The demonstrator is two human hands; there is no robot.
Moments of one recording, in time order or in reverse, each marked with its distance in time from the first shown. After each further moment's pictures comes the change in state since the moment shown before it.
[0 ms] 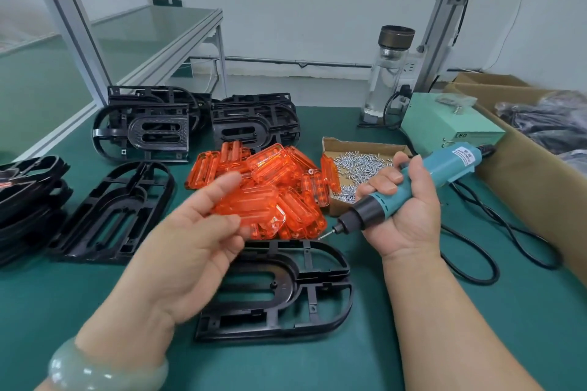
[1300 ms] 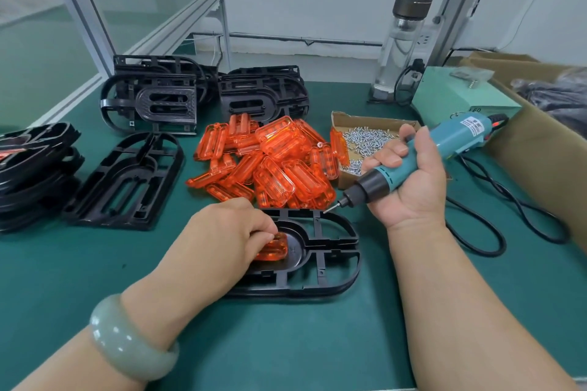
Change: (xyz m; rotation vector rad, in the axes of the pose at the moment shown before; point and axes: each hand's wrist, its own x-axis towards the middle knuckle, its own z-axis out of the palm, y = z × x) left_hand -0.007 -0.023 -0.014 1.469 -0.153 0.439; right_hand -0.002 0.005 -0.002 -0.046 -0.024 0.013
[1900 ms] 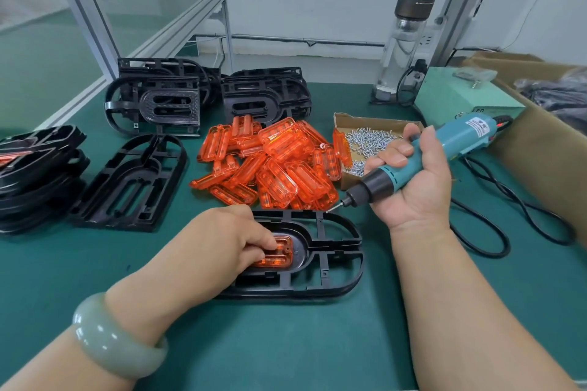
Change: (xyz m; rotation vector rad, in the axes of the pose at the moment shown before) left_hand 0.000 -0.006 -0.011 0.004 -0.198 0.008; right_hand -0.003 -0.001 0.006 0.027 0.009 -0.007
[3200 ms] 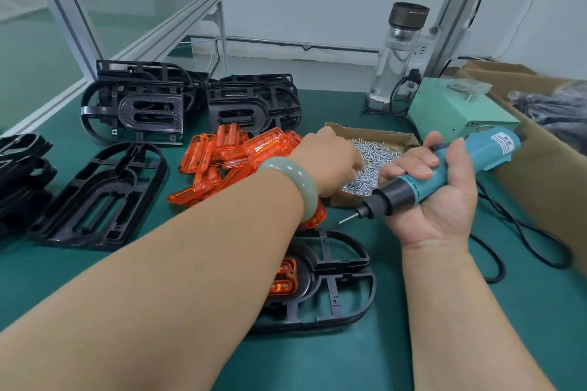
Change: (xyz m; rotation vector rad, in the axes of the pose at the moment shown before) left_hand 0.180 0.073 0.016 0.309 -0.039 0.163; right_hand 0.010 -0.025 -0.005 0.090 -0.042 -0.022
